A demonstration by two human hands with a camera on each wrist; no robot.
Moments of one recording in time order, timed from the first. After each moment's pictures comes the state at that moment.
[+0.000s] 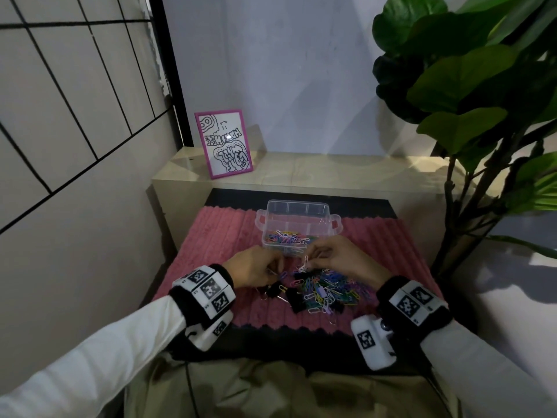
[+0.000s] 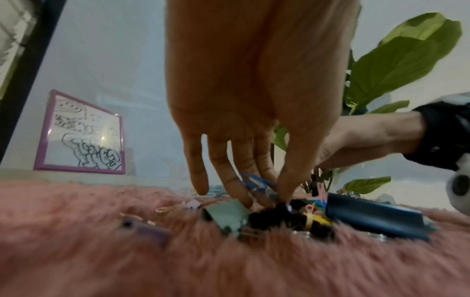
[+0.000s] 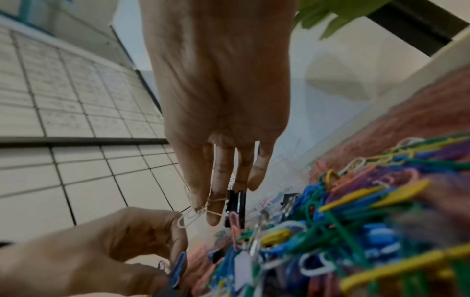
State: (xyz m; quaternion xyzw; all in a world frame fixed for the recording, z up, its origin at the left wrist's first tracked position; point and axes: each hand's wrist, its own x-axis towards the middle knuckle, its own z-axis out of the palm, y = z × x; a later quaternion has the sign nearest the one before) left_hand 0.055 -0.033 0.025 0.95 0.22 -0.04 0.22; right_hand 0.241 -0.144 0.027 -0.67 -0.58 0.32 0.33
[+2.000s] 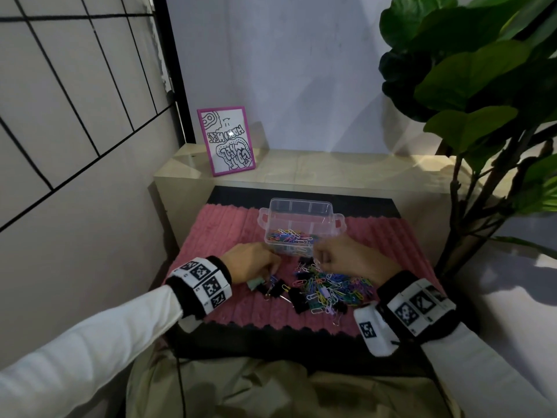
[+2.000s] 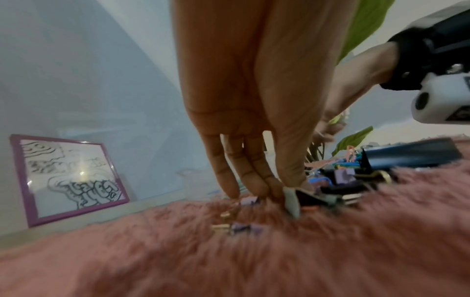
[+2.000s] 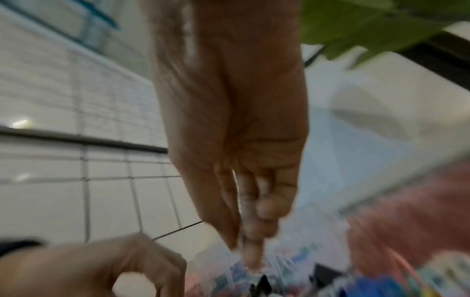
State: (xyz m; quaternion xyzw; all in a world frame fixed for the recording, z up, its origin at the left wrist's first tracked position) left_hand 0.049 -0.018 0.028 0.98 0.16 -0.08 0.10; right_hand 0.239 -0.141 0.046 -0.70 -0.68 0.19 0.10
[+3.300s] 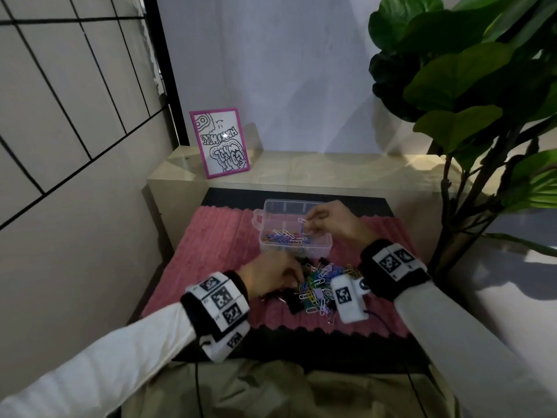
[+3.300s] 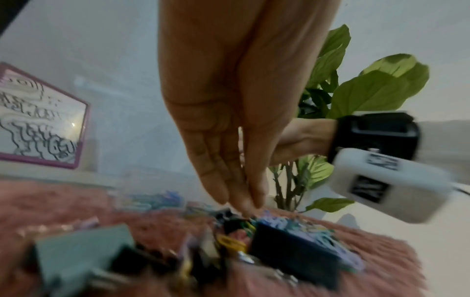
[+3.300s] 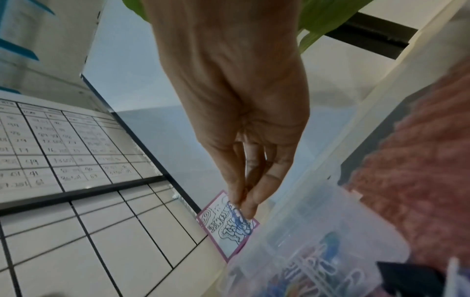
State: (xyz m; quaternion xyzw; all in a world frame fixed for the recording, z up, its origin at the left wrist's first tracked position) left_hand 0.075 -0.059 0.032 0.96 0.16 -0.03 0.24; right_hand 0.257 -0.104 0.060 -0.70 -0.50 0.31 0.40
